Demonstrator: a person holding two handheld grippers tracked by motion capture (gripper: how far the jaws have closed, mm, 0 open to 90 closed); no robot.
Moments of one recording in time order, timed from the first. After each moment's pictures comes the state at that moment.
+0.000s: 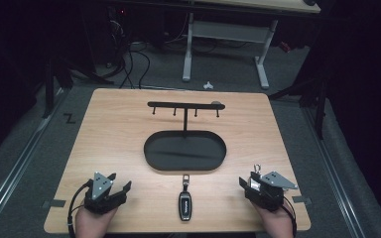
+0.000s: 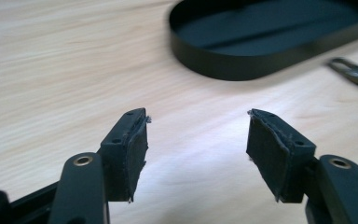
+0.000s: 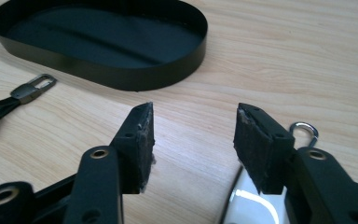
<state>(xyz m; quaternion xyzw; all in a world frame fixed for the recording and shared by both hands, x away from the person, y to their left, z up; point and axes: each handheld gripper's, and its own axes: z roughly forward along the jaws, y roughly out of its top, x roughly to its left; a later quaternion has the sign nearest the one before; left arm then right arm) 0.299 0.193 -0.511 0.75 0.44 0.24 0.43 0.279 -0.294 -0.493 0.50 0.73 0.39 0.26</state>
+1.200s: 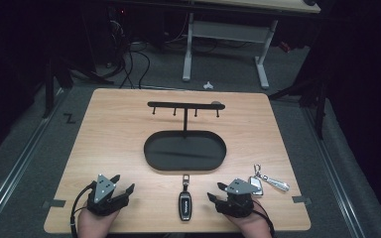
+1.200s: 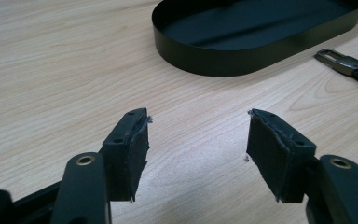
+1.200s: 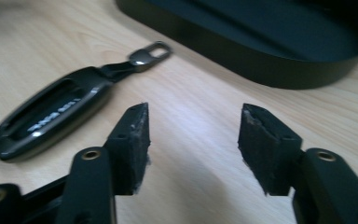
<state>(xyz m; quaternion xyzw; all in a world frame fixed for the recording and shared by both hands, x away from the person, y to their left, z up) 0.293 0.183 -0.517 0.77 0.41 0.24 0.43 0.275 -0.217 -0.510 0.38 0.82 0.40 0.18</state>
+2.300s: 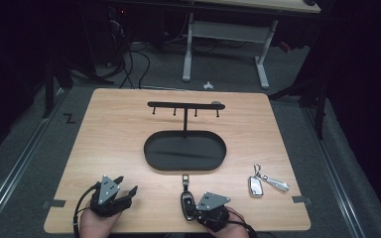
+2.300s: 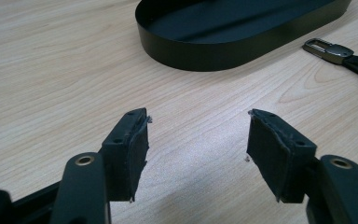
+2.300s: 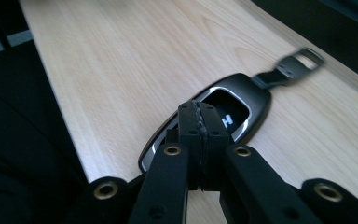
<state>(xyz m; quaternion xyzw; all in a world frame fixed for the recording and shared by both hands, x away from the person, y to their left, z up) 0.293 0.176 -0.521 0.78 0.39 0.24 0.42 0.256 -0.157 -0.519 0.29 0.87 0.38 0.13</state>
